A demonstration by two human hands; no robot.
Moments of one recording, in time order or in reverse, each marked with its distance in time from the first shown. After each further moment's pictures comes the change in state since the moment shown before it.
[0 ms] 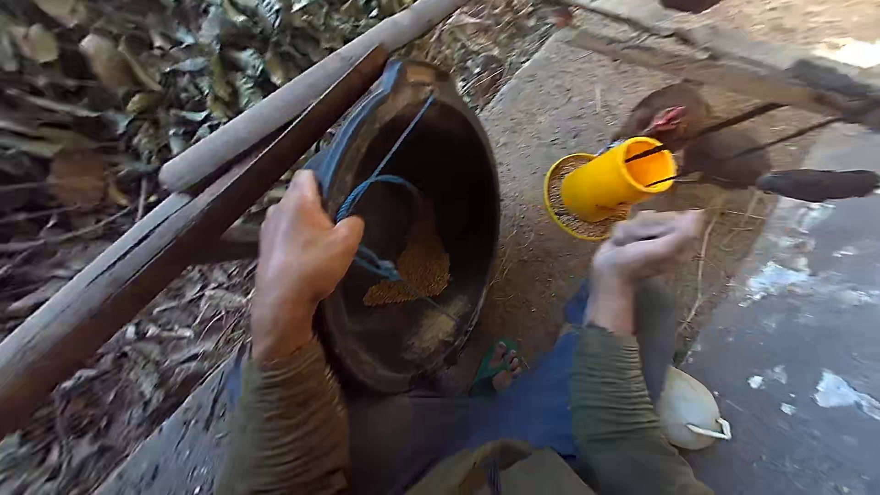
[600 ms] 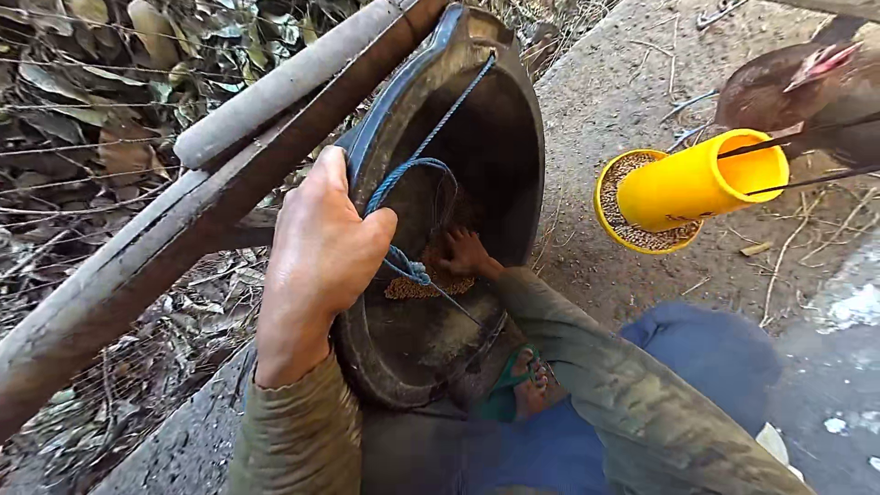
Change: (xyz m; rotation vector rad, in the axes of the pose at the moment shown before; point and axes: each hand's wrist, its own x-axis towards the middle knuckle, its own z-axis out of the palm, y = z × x) left_hand -0.003 -0.006 -0.003 -0.038 -0.029 -0.004; right_hand -0.210 0.227 0.091 -0.913 -1.749 0.095
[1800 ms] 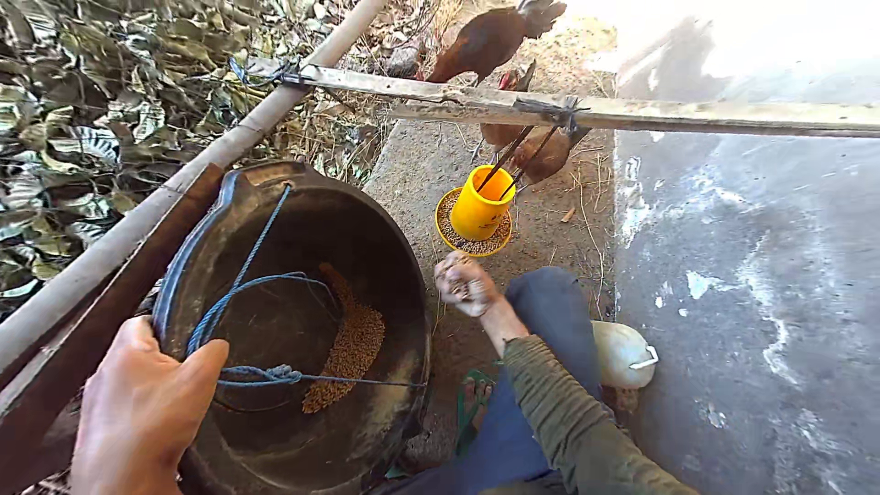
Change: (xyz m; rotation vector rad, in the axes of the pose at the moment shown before) left_hand 0.014 -0.011 0.004 0.031 0.035 0.099; right_hand -0.238 -0.010 -0.175 1.857 0.727 -0.106
